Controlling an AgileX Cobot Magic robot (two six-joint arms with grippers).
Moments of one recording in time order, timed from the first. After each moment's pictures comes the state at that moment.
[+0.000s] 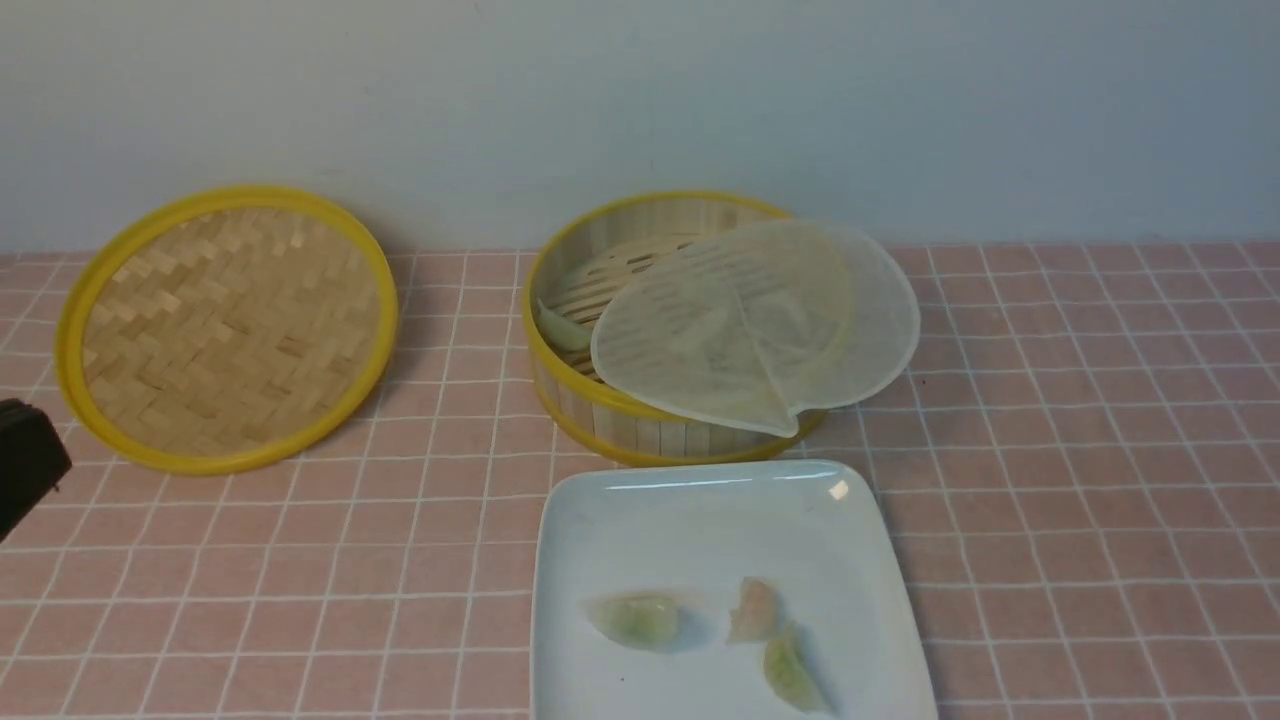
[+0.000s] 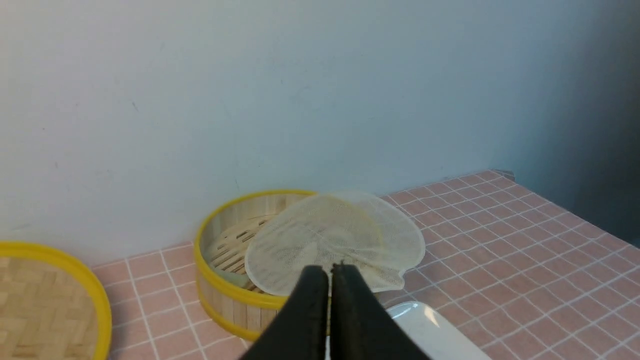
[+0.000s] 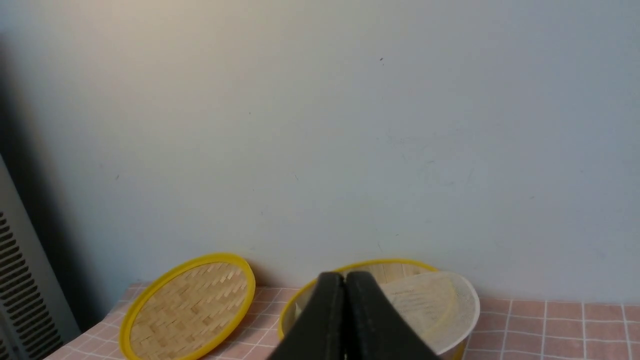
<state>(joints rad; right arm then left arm) 0.59 -0.02 -0.53 -0.30 0.62 0.52 -0.50 0.32 -0.60 -0.10 0.44 -0.03</state>
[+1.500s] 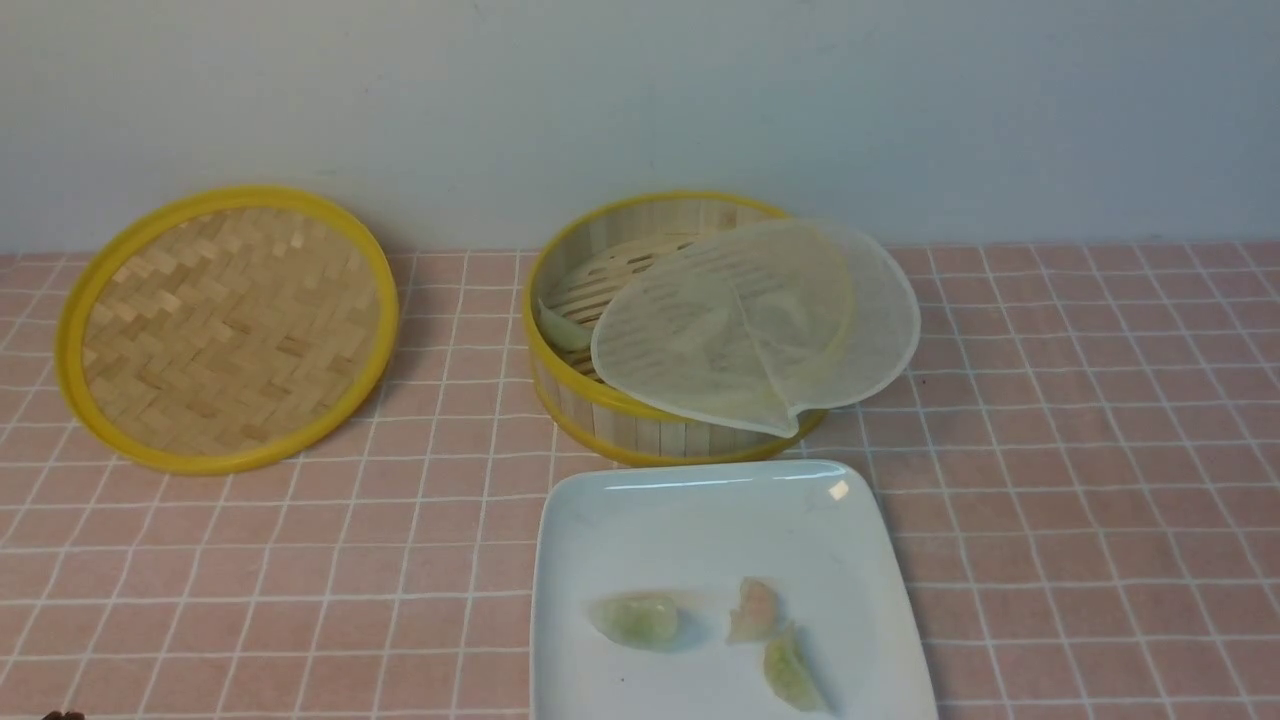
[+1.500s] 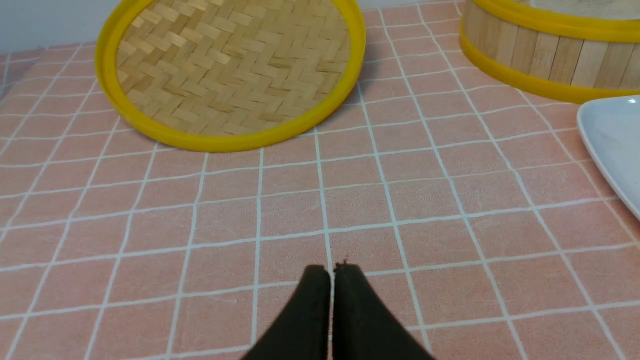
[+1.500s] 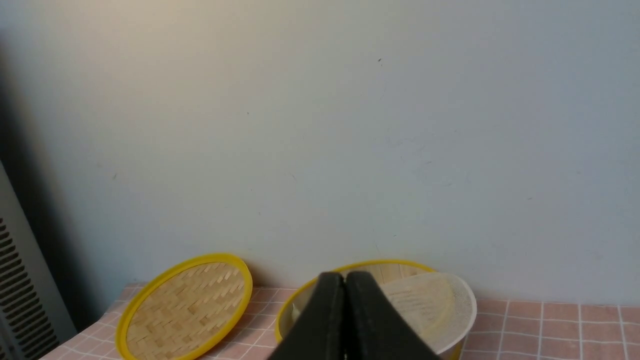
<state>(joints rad) 0.59 -0.02 -0.53 -0.31 0.62 0.52 -0.06 -0.01 0.03 0.00 0.39 0.01</state>
